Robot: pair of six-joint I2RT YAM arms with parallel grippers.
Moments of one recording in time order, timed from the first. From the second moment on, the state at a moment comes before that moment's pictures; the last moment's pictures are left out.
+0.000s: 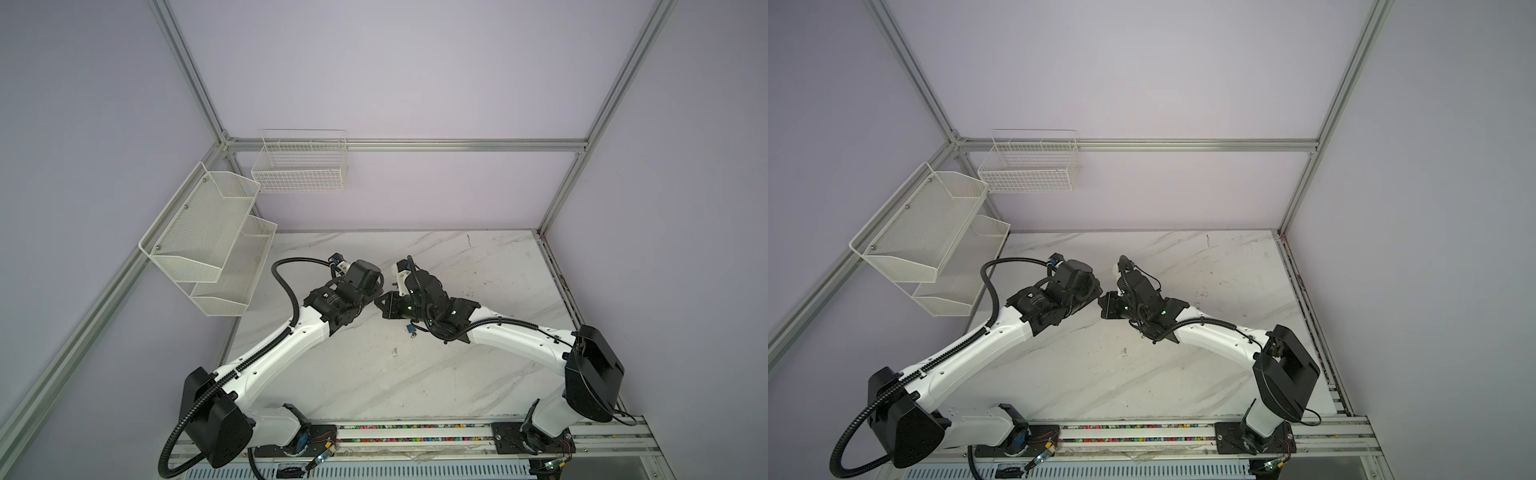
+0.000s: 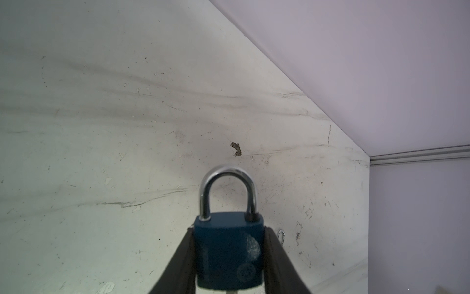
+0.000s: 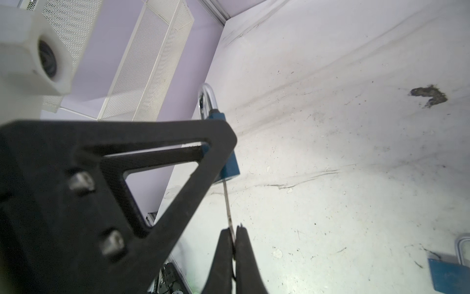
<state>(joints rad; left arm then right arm) -0.65 1.31 1.17 -0.62 -0.36 -1.11 0.93 1.60 1.18 -0.05 -0.08 0.81</state>
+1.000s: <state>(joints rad) -0.65 1.13 0.97 -0.58 -0.30 -1.28 0.95 1.61 1.31 -0.24 -0.04 0.68</state>
